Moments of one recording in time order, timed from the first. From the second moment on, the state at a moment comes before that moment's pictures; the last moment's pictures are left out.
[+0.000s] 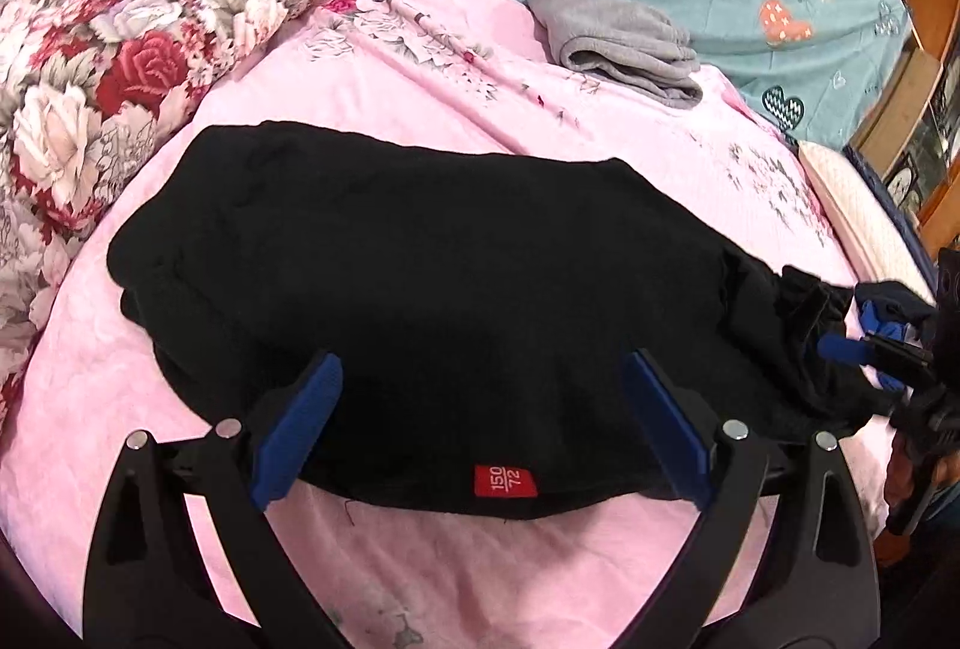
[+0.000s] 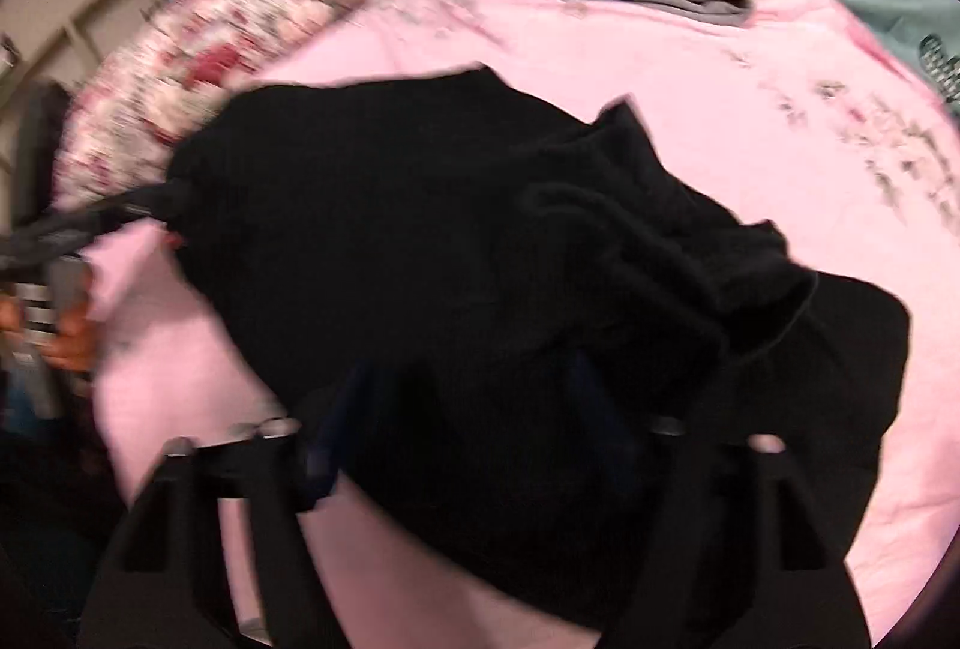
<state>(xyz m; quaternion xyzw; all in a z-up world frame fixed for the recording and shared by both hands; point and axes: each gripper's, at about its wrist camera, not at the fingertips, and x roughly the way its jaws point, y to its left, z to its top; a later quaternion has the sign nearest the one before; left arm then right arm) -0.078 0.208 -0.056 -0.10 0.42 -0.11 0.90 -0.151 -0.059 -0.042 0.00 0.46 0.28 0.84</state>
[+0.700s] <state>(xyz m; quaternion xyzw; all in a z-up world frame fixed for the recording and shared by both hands) -0.096 0.259 -0.049 -0.19 0.43 -0.02 0.88 -0.091 -0.187 -0.012 0.24 0.42 0.24 0.84</state>
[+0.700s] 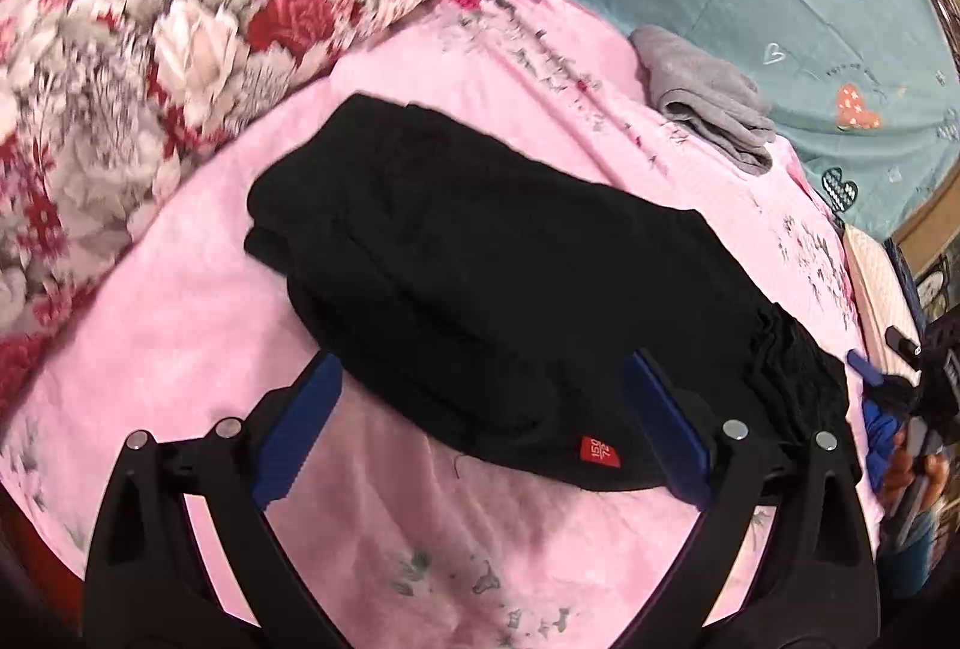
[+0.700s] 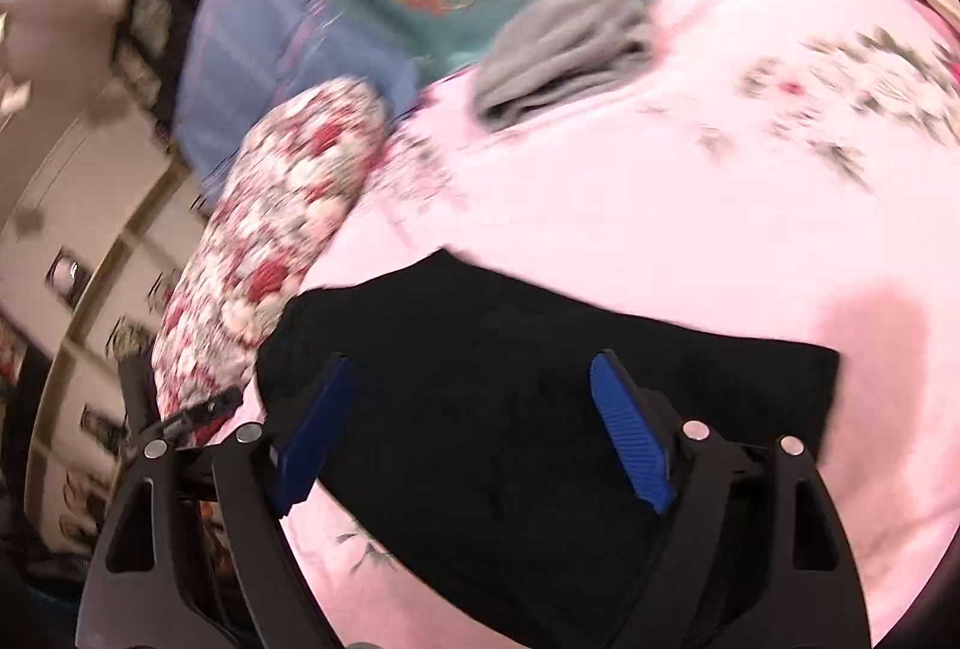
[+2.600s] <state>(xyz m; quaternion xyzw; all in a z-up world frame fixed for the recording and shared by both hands) -0.109 0.293 -0.064 -0.32 0.43 -0.02 0.84 -0.141 -0.242 -0.065 0.16 0.51 0.14 0.83</state>
